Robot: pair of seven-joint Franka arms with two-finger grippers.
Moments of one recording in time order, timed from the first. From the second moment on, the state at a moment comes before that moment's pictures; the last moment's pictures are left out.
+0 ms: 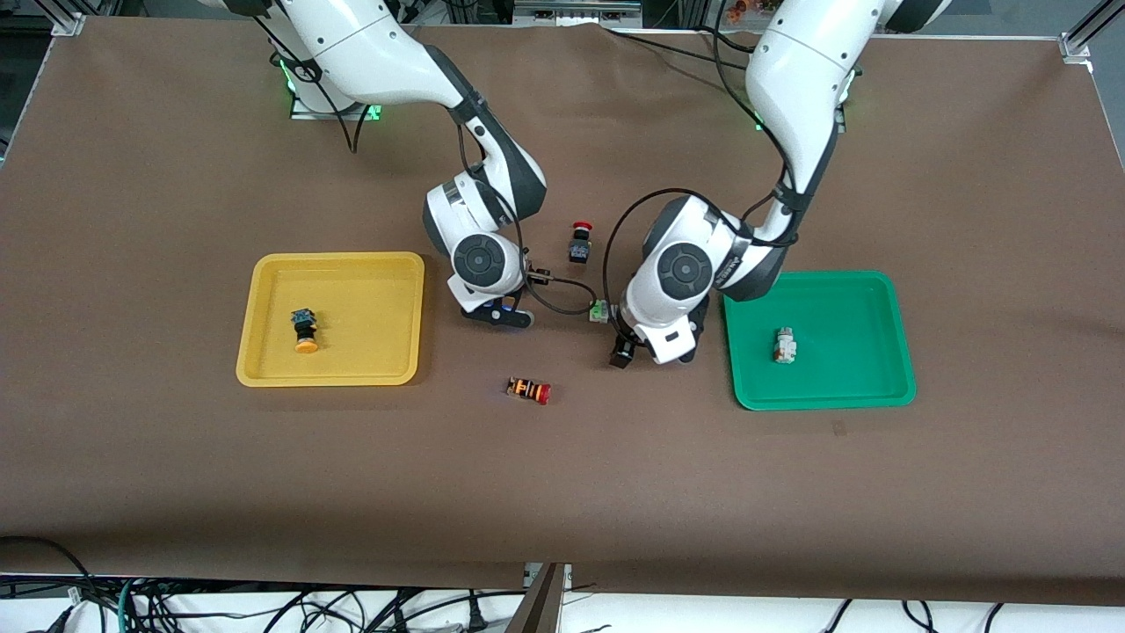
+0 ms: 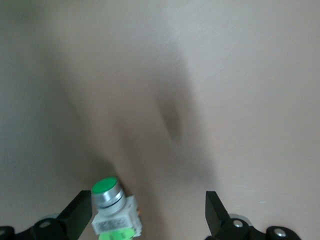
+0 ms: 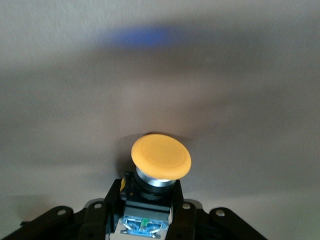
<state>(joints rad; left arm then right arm) -0.55 0.74 -0.05 -1.57 -0.20 2.31 -1.75 0.71 0.74 -0.05 -1.61 0.31 2.11 0.65</state>
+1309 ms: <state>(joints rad) -0.54 0.65 0.01 -1.59 -0.21 2.06 -1.47 0.35 0.62 -0.18 -1.44 0.16 1.78 0.06</state>
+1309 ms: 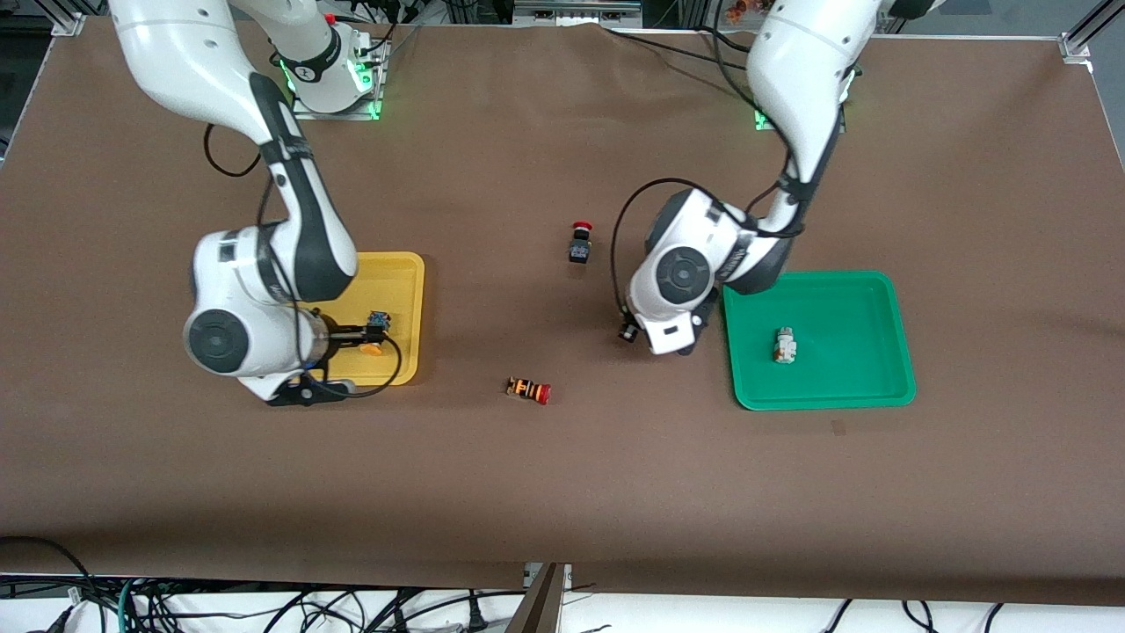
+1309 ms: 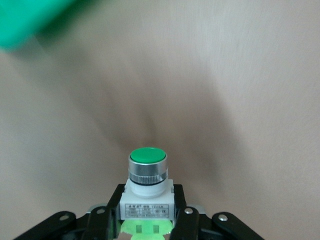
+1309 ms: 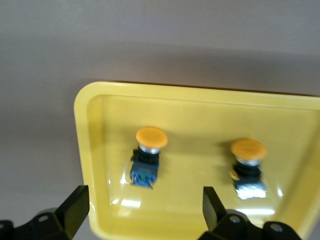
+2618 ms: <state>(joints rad) -0.04 0.53 -0.01 -1.59 -0.09 1.84 -0.11 0.13 0.02 -0.10 -1.57 0.02 1.52 -0.01</state>
